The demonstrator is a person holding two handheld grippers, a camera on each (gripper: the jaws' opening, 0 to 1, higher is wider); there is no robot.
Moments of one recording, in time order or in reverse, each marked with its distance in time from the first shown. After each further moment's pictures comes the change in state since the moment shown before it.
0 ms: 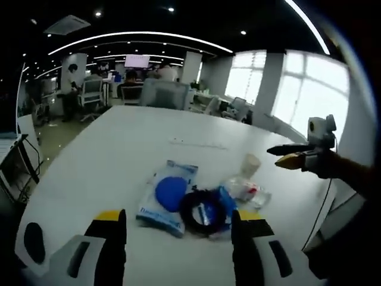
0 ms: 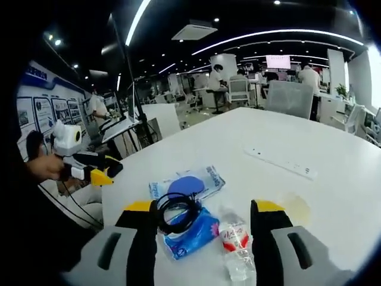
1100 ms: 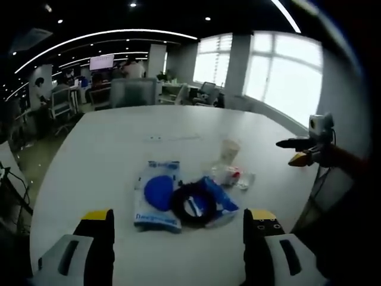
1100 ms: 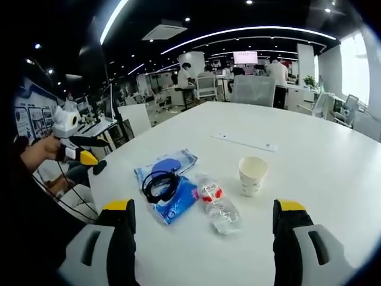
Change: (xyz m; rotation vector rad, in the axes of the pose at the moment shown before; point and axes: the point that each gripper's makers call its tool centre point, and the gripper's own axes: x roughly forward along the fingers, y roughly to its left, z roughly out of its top) left arm -0.003 -0.003 -0.005 -0.008 -0.001 -0.004; right arm -0.001 0.007 0.001 -0.009 0.001 0.015
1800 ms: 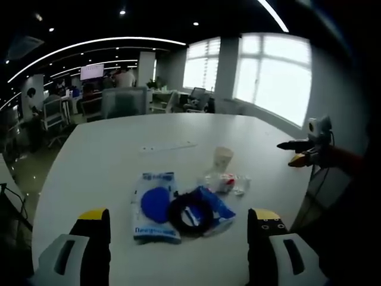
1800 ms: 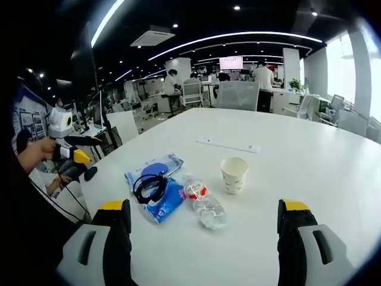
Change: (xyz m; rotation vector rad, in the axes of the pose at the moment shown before) left arm 0.000 -0.002 0.002 -0.005 -0.020 -0.019; right arm -0.002 0.005 0.003 0.011 -0.017 -0.008
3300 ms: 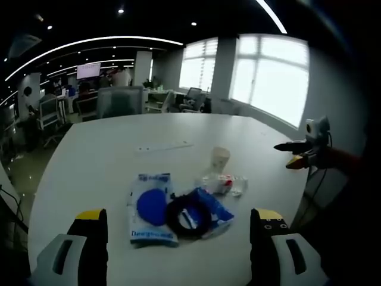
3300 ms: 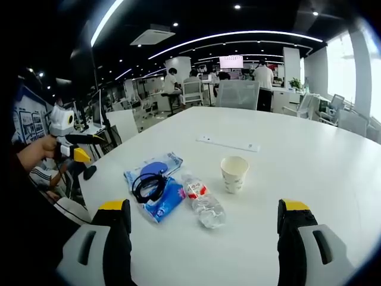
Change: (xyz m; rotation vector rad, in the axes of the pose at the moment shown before) left arm 0.003 0.004 0.004 0.074 -0.022 0.000; right arm 0.007 -0.012 -0.001 -0.041 -0.041 -0.015
